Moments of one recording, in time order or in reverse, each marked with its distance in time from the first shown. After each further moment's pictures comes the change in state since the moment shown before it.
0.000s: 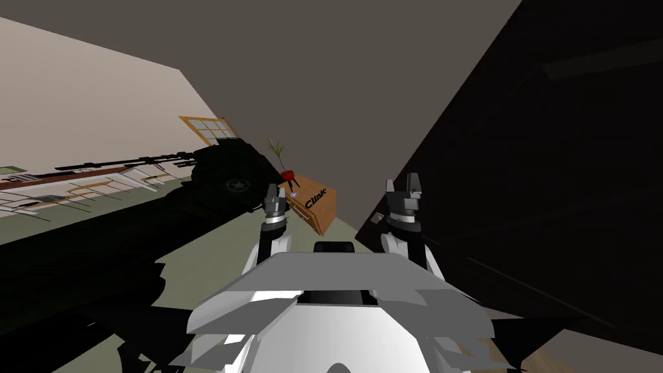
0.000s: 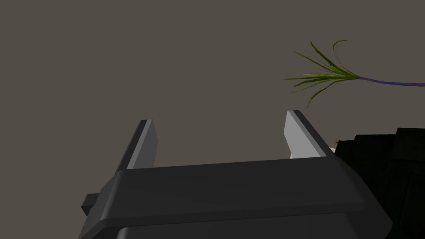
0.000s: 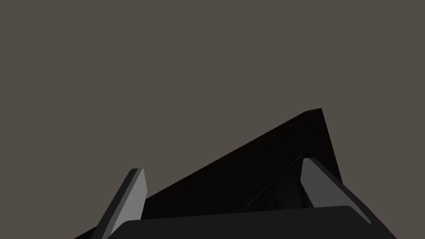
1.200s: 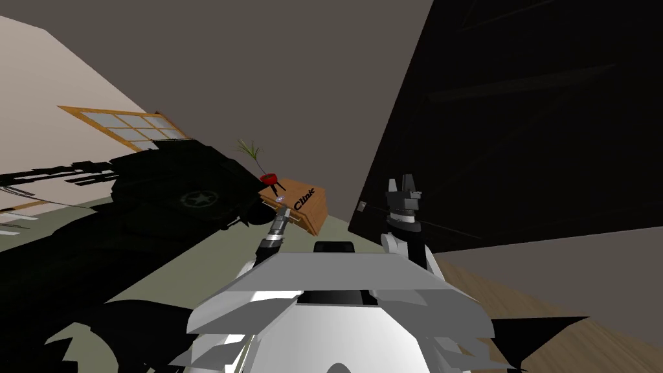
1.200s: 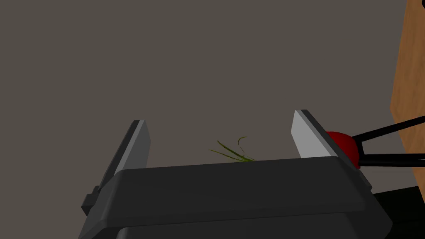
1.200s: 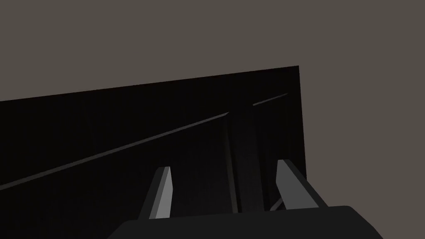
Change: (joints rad) left arm 0.151 0.229 0.009 0.276 -0.065 -0.088 0.093; right arm 0.000 0.000 0.000 0.000 0.000 0.000 0.000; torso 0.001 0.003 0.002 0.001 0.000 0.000
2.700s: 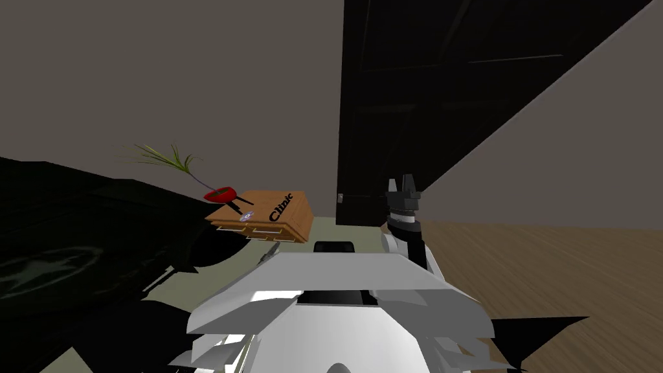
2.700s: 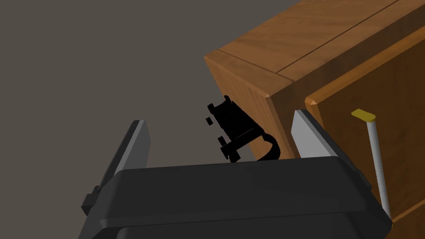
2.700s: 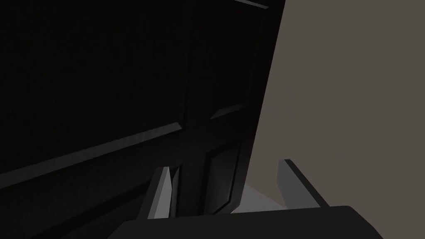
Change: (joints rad) left arm 0.247 0.250 -0.016 0.406 -0.075 -0.144 0.140; right arm 0.000 0.000 0.000 0.000 0.000 0.000 0.000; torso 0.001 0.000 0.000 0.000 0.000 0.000
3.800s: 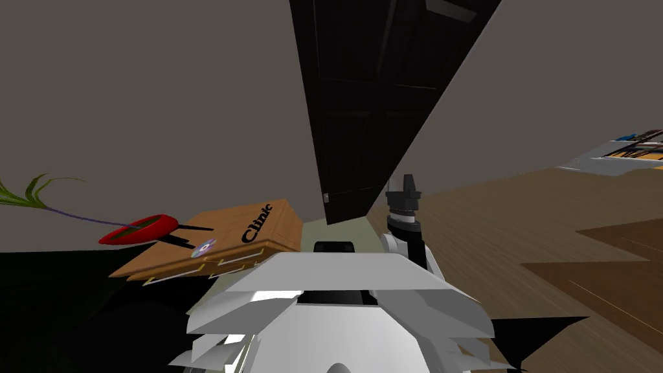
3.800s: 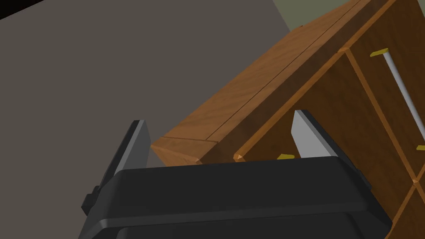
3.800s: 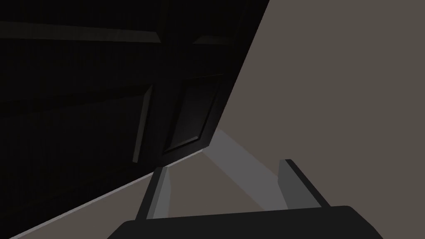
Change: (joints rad) left arm 0.090 0.153 -0.063 0.284 -0.030 -0.053 0.071; right arm 0.000 0.000 0.000 0.000 0.000 0.000 0.000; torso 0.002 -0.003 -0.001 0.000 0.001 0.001
